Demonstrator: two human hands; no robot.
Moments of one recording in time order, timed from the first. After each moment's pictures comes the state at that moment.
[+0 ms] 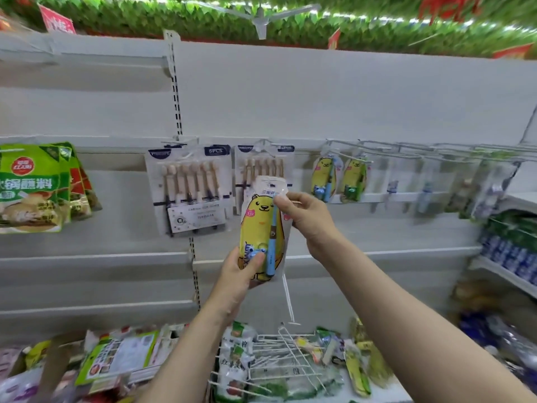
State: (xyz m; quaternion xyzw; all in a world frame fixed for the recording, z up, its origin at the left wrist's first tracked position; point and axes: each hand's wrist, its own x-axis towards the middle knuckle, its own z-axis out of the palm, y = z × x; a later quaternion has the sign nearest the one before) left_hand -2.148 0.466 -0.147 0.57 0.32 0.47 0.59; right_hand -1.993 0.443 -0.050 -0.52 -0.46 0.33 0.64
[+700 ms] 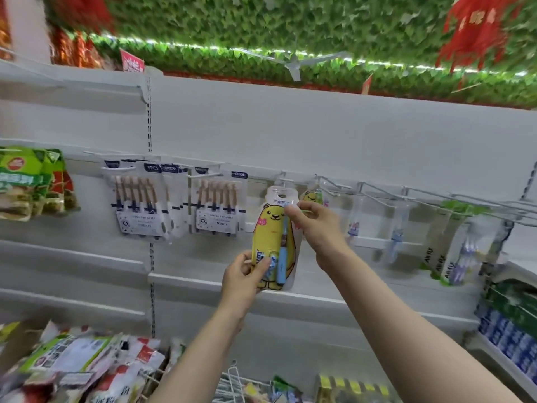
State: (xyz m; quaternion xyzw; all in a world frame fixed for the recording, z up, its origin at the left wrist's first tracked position) left_hand -1.903 0.415 -0.118 0.50 0.36 0.59 0.52; right_hand -1.755 0.423 -0.019 -0.49 -0.55 0.28 0.61
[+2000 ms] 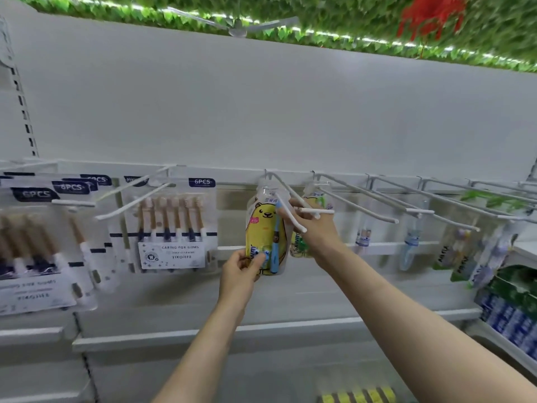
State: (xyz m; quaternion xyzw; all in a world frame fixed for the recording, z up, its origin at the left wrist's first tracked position) left_hand -1.854 0.659 -0.140 0.54 0.37 0.53 0.55; right_hand -1.706 0.620 -0.043 -0.56 -0.50 0.23 0.62
